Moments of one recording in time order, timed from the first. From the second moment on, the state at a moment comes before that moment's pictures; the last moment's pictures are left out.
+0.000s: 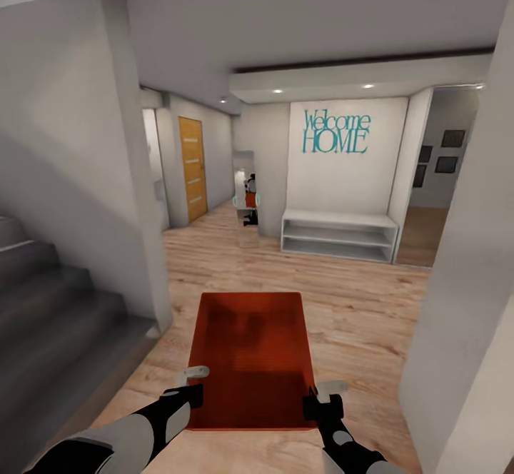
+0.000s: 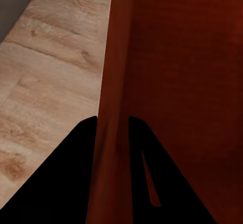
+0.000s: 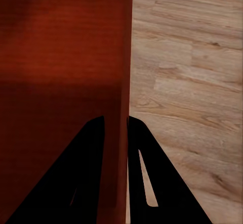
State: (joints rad) left arm -0.74 -0.10 -0.13 0.00 0.24 -0.01 0.18; right arm -0.59 0.12 0.09 -0.08 0.03 -0.40 -0.16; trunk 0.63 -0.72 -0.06
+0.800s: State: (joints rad) left arm -0.74 -0.10 -0.13 0.00 0.24 -0.01 0.18; right arm -0.59 0.12 0.09 -0.08 0.03 -0.40 -0.16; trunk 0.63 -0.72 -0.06
